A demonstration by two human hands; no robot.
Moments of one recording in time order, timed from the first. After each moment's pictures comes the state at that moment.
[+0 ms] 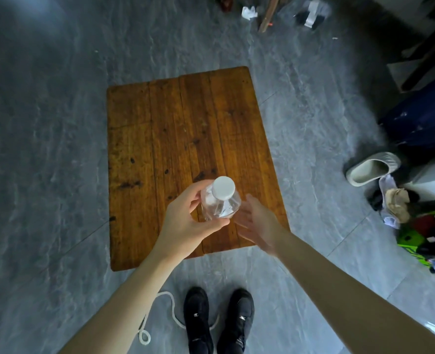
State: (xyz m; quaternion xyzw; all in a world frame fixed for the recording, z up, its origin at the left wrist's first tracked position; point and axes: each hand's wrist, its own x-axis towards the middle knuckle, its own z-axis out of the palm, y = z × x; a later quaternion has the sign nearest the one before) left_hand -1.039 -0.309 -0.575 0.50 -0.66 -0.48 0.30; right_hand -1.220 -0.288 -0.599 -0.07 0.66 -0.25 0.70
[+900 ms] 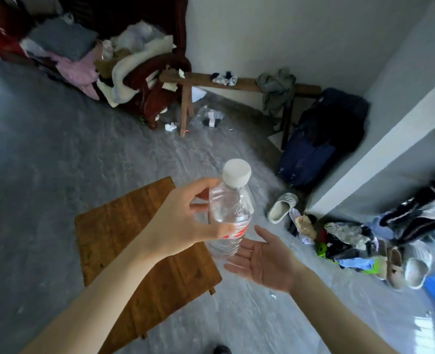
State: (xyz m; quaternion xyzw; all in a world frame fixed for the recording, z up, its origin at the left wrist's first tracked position) left_hand -1.196 -0.319 -0.193 0.25 -0.80 -0.52 0.17; right_hand -1.375 -0.178 -0.292 0.07 0.38 -0.50 0.77
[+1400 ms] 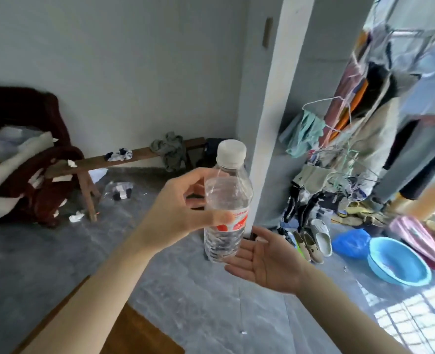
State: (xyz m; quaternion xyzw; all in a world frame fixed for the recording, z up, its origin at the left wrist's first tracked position) left_hand -1.343 -0.270 -0.026 -0.02 -0.81 -0.57 0.13; right_hand -1.442 -0.070 -0.127 0.08 0.38 -0.71 0.59
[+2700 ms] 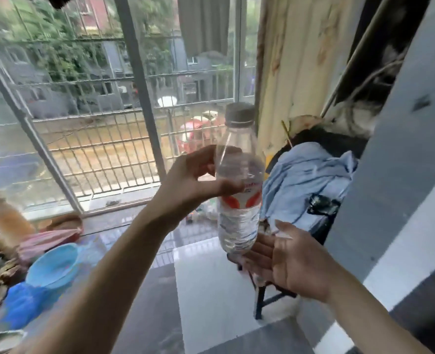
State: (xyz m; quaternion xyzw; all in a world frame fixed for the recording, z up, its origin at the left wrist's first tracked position) left_hand -1.050 0.281 0.063 -0.69 -0.41 -0.51 -0.31; right_hand -0.833 0.296 -0.042 0.35 0.24 -0.85 -0.32
